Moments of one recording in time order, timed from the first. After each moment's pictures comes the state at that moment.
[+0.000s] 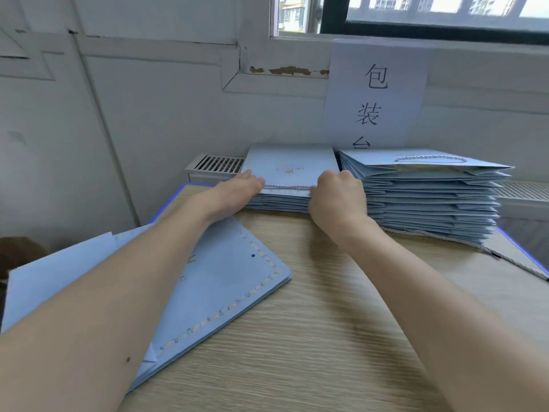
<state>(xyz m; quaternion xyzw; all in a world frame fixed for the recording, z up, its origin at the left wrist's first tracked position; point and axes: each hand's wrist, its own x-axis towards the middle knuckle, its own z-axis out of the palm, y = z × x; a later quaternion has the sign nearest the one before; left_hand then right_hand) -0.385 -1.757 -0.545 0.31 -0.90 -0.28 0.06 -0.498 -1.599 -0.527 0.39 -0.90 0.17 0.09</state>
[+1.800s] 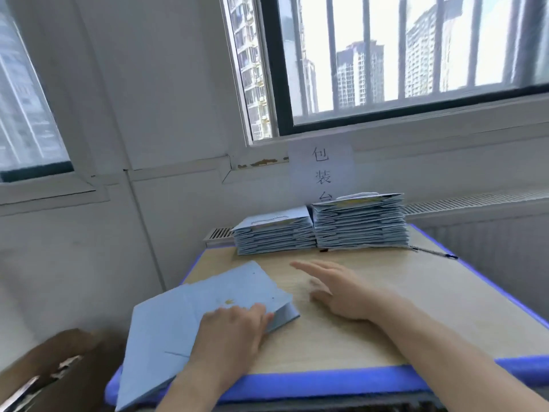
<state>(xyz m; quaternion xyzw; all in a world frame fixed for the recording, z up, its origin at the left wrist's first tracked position) -0.234 -1.543 -0.564 0.21 -0.93 0.19 0.24 -0.466 -1.445 -0.572 0.65 -0.73 0.24 0.00</state>
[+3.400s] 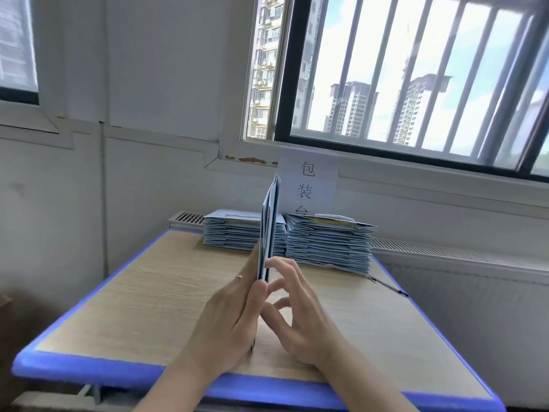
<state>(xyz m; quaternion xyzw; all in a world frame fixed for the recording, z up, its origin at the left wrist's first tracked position) -0.275 -1.506 -0.570 0.08 -0.84 -0.32 0.44 -0.407 -1.419 -0.566 0.68 -0.55 0.48 0.07</state>
